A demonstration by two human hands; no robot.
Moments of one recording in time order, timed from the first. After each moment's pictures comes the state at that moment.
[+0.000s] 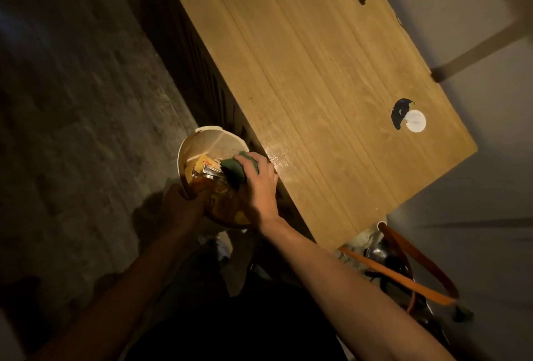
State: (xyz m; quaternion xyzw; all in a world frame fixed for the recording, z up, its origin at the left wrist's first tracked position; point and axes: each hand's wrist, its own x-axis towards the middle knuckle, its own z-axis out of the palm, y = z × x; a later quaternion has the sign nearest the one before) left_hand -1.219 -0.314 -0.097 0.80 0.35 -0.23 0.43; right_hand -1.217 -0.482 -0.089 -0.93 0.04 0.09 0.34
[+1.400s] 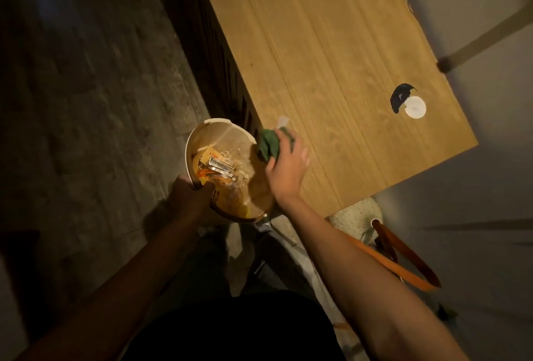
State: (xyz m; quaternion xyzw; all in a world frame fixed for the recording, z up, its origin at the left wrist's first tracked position) left_hand -1.301 -0.361 -0.099 0.79 0.40 -0.19 0.43; right_hand -1.257 -0.556 -0.097 -0.95 0.12 0.01 0.28
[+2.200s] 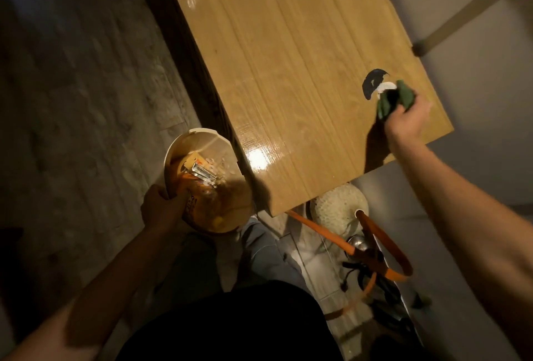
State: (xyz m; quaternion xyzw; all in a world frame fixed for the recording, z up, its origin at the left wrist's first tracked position) left_hand -1.337 -0.384 -0.106 0.80 0.41 -0.18 0.40; right_hand -1.176 -0.857 -0.073 -0.88 0.39 -0.08 0.26
